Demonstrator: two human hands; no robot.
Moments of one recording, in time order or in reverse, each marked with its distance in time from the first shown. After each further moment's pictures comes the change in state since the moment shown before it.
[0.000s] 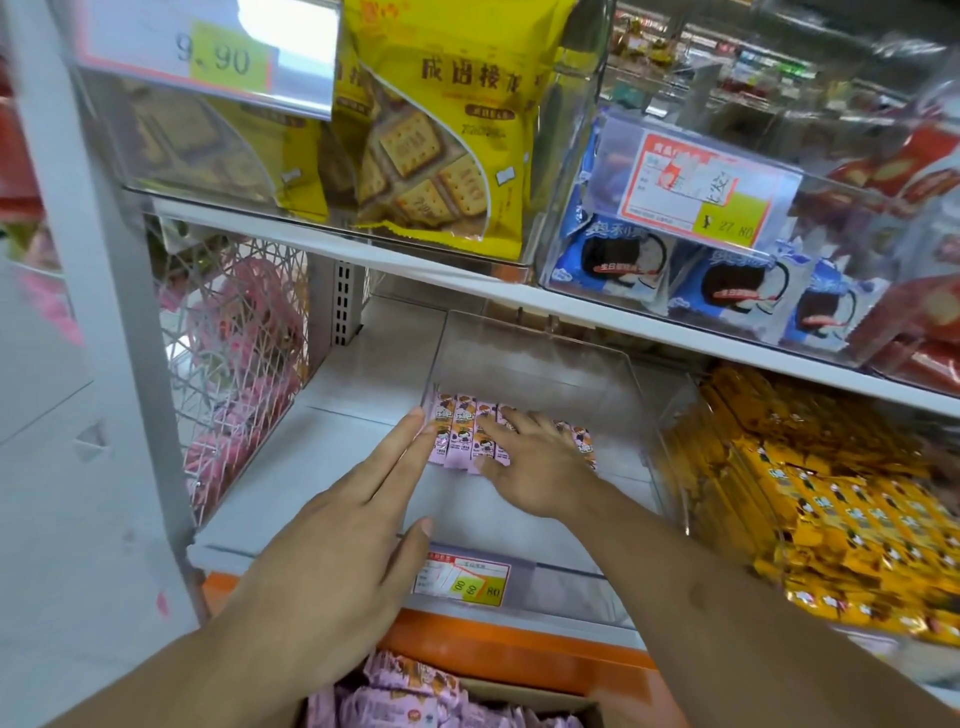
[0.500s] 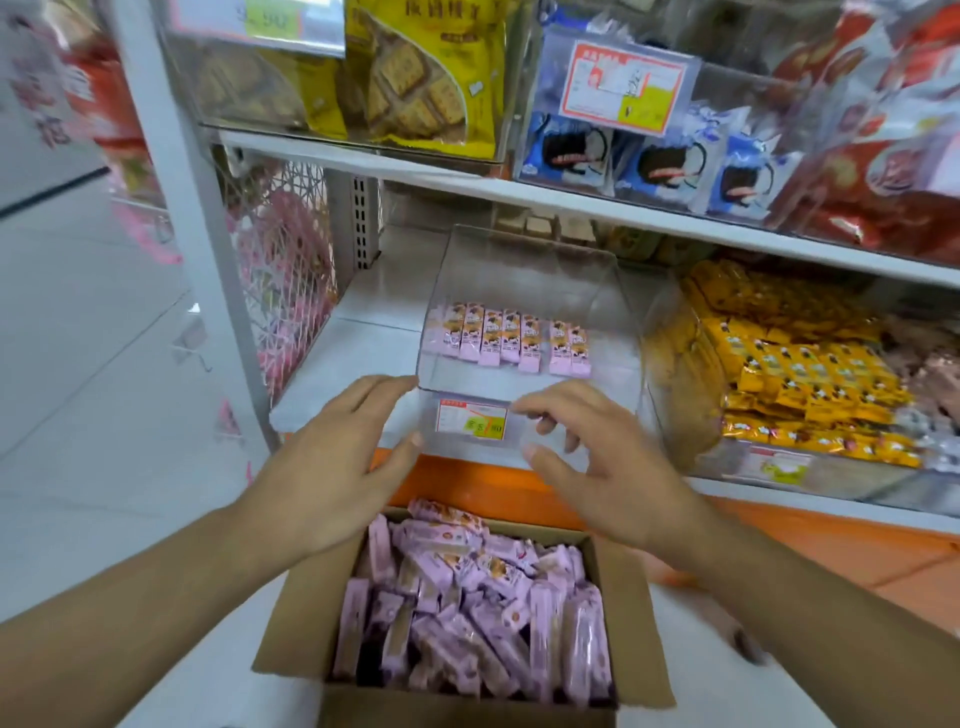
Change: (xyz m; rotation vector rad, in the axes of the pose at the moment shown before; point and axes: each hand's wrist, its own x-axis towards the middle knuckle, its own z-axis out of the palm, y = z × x) left_hand -0.068 0.009 -0.022 0.028 -0.027 -0.043; right_hand -0.221 -0.030 -0.033 0.509 0.265 -0.276
